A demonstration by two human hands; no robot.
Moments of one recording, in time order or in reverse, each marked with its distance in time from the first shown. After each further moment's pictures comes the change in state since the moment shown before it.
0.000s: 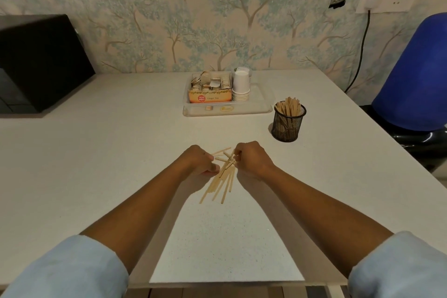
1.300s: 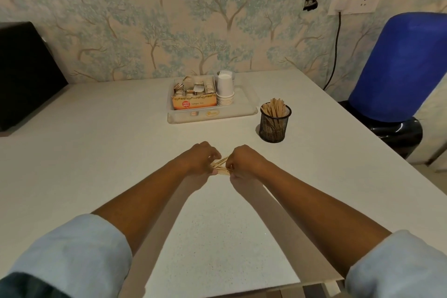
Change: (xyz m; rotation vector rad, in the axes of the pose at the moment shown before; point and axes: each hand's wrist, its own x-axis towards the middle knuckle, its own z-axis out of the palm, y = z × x) left_hand 0.039 0.021 0.004 0.775 -0.095 0.476; right_hand 0.002 -0.010 -0.022 -0.412 -0.292 -0.050
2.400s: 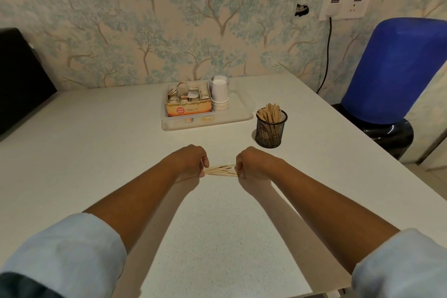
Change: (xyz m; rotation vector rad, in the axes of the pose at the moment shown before) left_hand 0.022 -0.022 -0.010 -0.022 -0.016 -0.054; right_hand -0.003 0.030 -0.010 0.111 -0.023 0.017
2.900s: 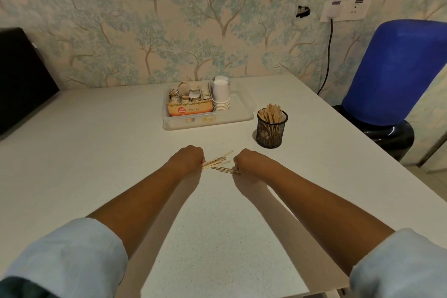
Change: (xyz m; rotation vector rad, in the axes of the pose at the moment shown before) left_hand -0.006 0.008 0.003 0.136 0.063 -0.053; right_hand 0.009 -0.008 0.011 -0.130 0.019 0.045
